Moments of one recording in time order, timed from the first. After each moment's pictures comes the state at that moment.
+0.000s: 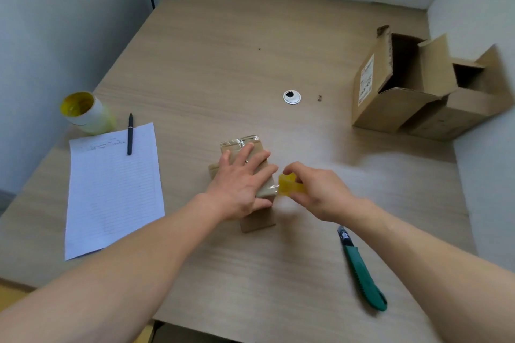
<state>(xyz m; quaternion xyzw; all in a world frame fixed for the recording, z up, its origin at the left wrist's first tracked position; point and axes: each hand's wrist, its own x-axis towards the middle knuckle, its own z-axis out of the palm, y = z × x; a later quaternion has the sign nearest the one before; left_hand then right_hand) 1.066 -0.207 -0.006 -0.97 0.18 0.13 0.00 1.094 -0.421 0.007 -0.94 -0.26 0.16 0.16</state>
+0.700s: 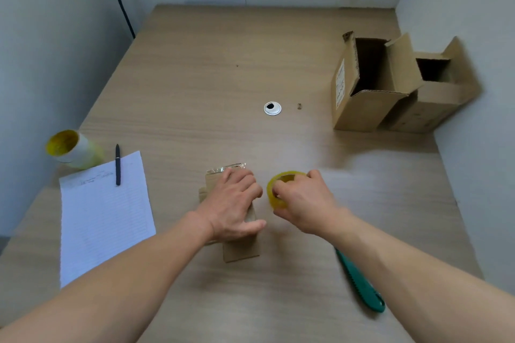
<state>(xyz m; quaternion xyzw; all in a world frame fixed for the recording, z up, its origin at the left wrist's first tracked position) 1.071 -0.211 -0.005 -0.95 0.31 0.03 -0.08 1.087 -0.422 0.007 -0.95 -0.31 0.04 0.03</state>
